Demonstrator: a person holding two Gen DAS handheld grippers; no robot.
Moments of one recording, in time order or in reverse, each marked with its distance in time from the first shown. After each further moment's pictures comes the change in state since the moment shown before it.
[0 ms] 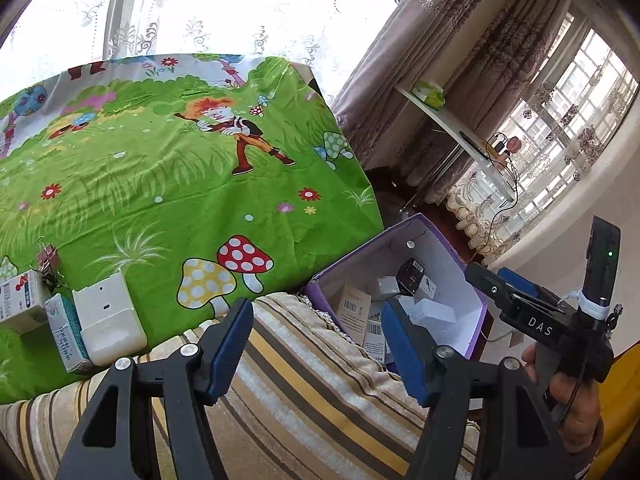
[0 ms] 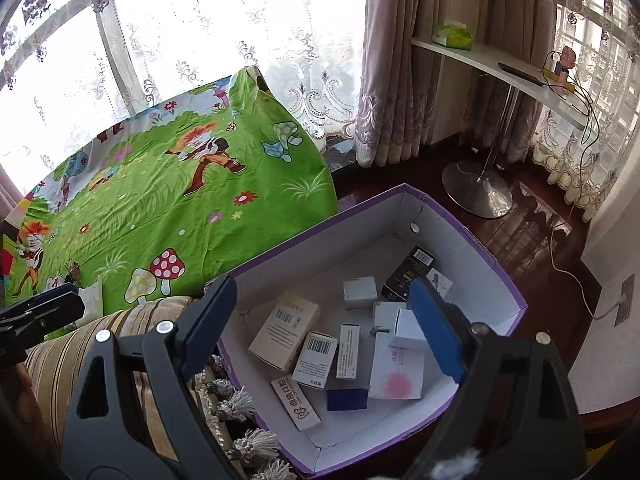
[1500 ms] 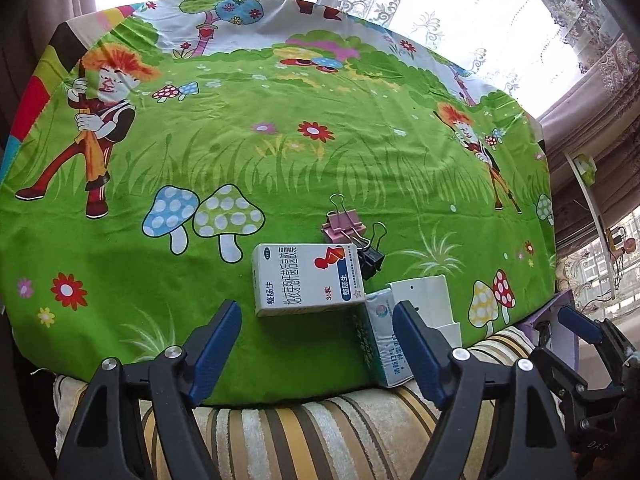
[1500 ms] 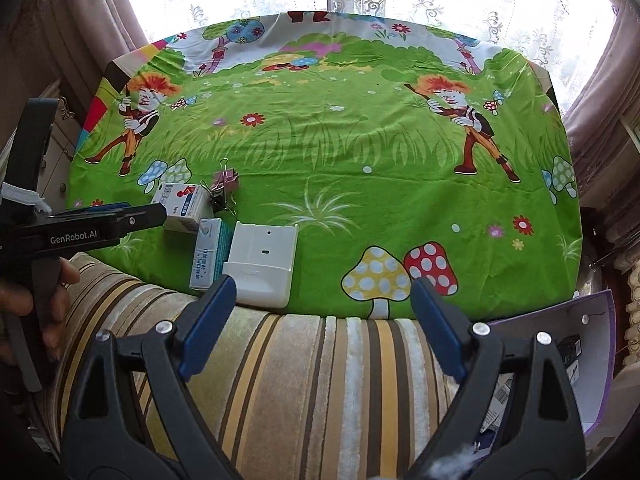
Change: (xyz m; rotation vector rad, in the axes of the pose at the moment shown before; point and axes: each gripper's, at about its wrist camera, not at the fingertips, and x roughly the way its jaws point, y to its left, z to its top) left arm -0.050 0.230 -0.010 -0.374 0.063 0.364; right arm 0.056 0.262 -0.009 -0.492 0.227 0.324
